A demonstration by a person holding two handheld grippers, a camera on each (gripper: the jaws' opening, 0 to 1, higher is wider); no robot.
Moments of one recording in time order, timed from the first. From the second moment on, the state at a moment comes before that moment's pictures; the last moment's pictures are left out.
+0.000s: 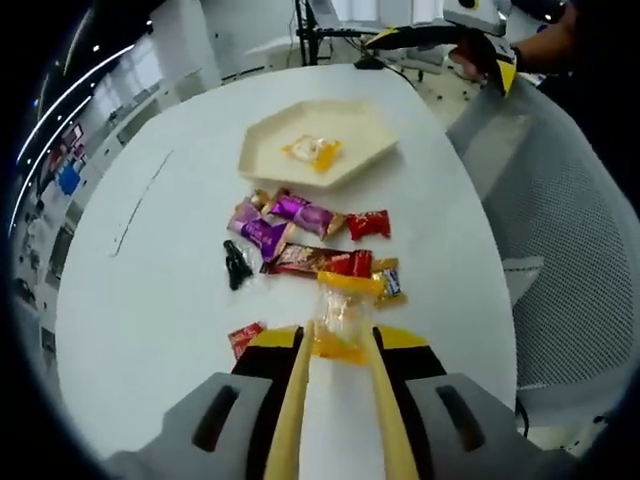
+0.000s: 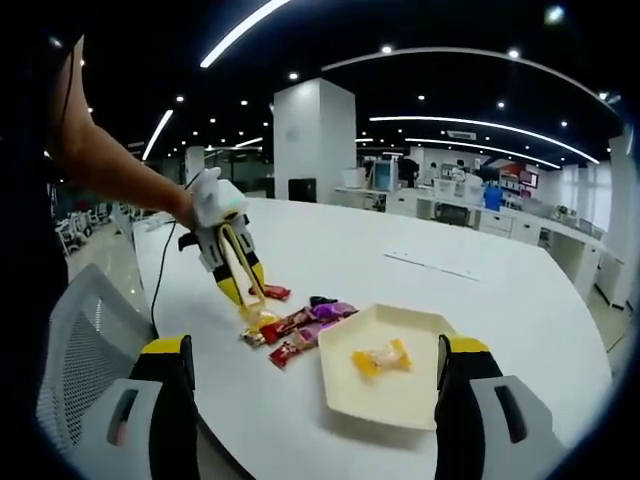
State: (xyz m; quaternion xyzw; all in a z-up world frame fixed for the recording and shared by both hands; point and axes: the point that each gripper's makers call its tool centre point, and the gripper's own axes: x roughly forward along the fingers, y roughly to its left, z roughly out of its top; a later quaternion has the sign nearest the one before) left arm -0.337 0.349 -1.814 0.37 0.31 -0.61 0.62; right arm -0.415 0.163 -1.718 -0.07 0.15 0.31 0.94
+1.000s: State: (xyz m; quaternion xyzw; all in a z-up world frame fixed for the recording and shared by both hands) left arm -0.316 0.351 -1.816 0.31 0.33 -0.51 0.73; right arm -0.414 0.160 -1.719 -0.06 0.15 0.31 0.94
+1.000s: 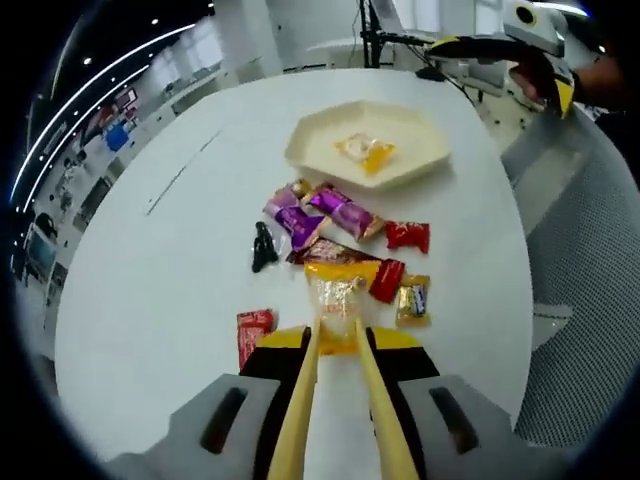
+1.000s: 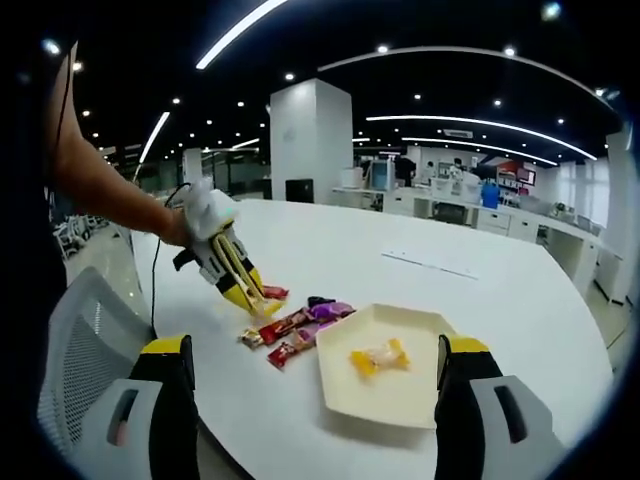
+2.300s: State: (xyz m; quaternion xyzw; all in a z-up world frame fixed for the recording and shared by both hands) left arm -0.288 0.304 -1.755 0.29 0.29 -0.55 0.73; right arm -0.413 0.159 -1.717 -0.06 0.14 0.30 0.94
